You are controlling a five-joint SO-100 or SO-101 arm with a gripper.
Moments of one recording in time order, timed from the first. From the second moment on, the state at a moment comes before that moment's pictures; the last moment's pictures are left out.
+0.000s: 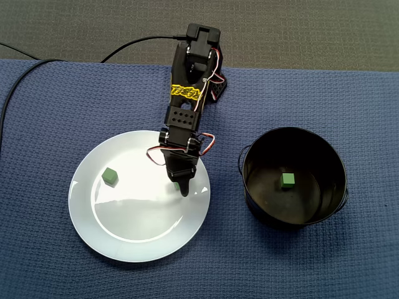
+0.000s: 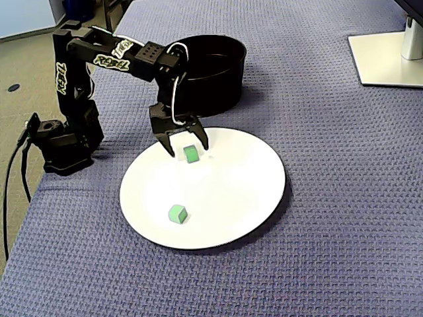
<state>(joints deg) 11.7 76.5 98.3 68.6 -16.3</state>
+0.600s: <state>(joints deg) 11.9 75.9 99.0 65.0 -19.2</state>
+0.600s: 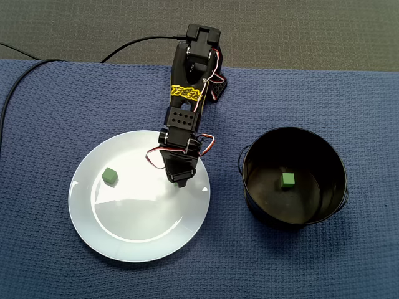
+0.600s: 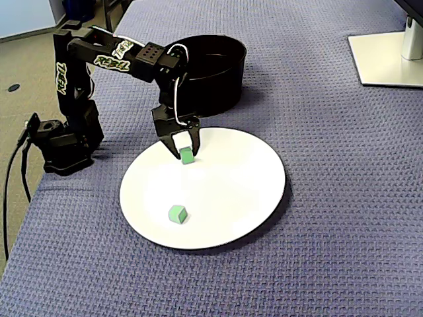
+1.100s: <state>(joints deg) 5.6 100.5 70.0 84.6 -19.2</state>
